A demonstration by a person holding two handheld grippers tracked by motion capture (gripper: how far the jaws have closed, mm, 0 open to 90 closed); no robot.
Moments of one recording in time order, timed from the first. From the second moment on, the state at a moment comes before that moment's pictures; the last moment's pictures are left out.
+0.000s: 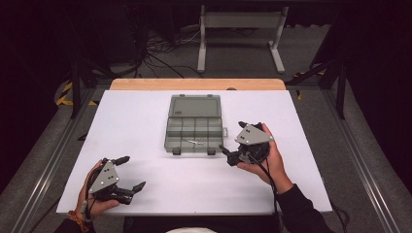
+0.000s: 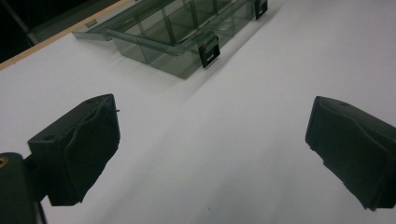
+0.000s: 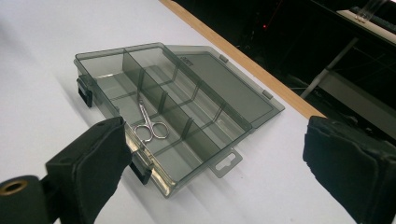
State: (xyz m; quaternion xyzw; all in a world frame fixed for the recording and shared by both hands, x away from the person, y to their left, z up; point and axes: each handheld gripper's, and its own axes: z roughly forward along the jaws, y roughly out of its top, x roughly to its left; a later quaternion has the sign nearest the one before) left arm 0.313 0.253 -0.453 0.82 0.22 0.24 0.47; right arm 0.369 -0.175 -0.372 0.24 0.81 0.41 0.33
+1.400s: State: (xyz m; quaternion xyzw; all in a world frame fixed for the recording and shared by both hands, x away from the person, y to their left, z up) left arm 0.312 0.251 -0.453 0.82 0.22 0.24 0.47; right arm 0.338 -0.220 -0.407 0.23 0.82 0.39 0.35
